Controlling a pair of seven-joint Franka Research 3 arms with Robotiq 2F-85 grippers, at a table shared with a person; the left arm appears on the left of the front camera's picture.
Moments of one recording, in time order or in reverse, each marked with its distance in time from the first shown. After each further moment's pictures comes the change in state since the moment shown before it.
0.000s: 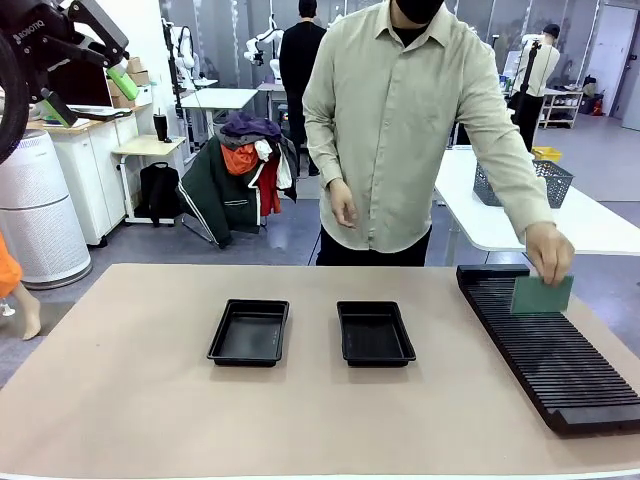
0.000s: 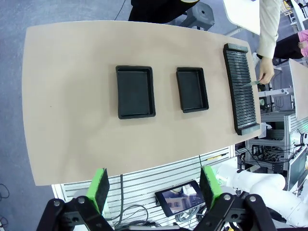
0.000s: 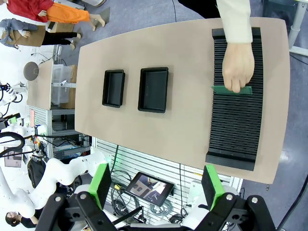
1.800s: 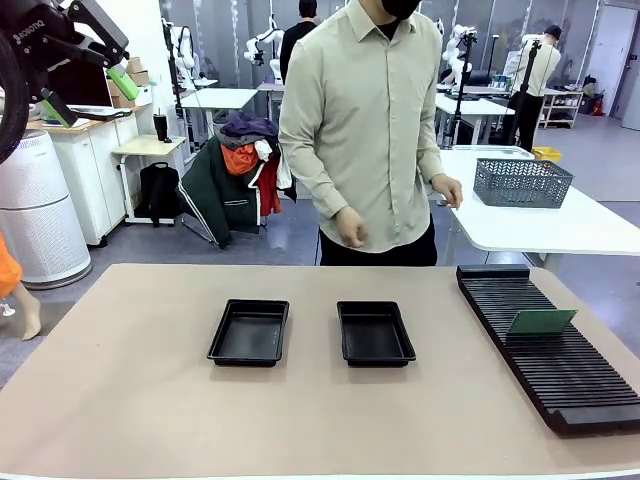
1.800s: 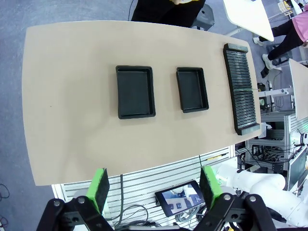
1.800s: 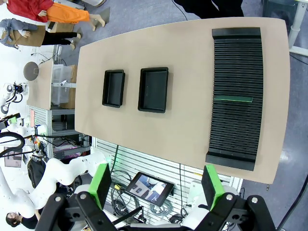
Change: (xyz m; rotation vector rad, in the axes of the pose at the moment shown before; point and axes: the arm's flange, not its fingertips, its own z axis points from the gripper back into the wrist) left arm 0.000 0.000 0.000 0.000 0.000 0.000; right arm 0.000 0.000 0.000 0.000 0.000 0.000
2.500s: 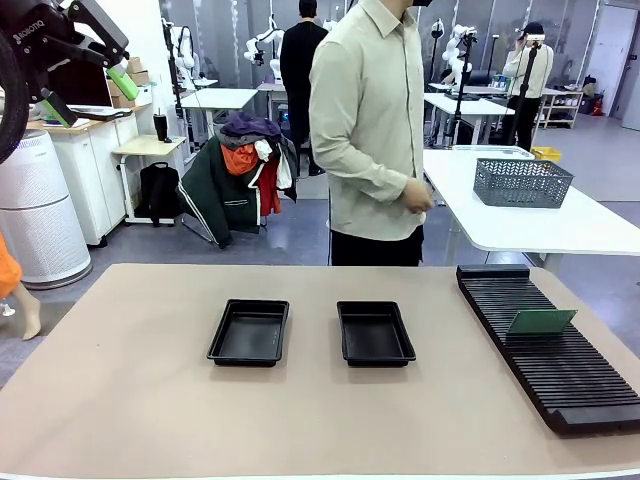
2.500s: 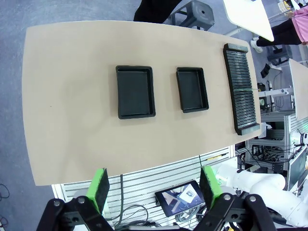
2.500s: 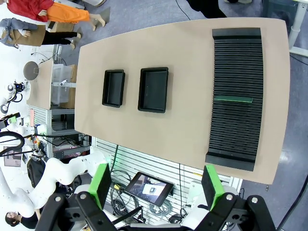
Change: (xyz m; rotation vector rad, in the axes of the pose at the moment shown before) left arm 0.000 0.000 0.000 0.000 0.000 0.000; right arm 0.000 0.000 0.000 0.000 0.000 0.005
